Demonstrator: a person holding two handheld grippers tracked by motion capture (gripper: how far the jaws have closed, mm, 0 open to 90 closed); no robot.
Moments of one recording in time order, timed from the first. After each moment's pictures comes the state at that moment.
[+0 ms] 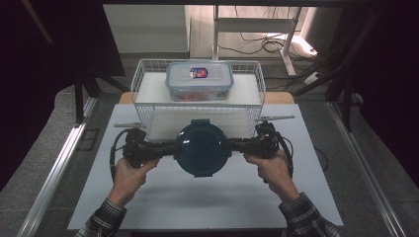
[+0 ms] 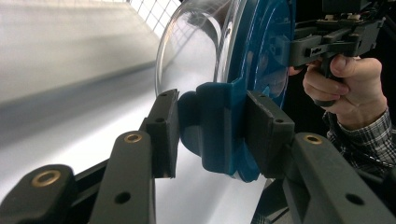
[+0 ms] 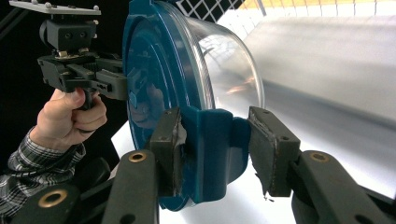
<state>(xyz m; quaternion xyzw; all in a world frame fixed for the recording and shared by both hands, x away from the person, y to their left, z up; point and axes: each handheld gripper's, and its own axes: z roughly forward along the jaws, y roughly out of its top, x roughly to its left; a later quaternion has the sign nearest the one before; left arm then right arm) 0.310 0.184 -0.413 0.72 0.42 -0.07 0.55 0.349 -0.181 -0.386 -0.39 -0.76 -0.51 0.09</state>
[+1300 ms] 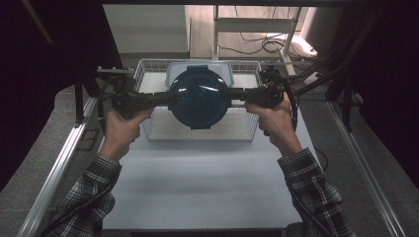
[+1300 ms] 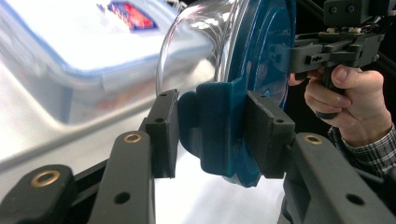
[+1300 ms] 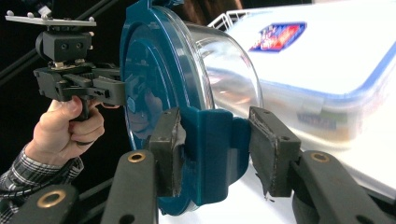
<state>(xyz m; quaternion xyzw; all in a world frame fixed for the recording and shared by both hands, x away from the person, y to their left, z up) 0.362 0.199 -0.298 0.70 0.41 0.00 0.58 0.406 -0.164 -0.275 -0.35 -0.75 -0.55 0.04</state>
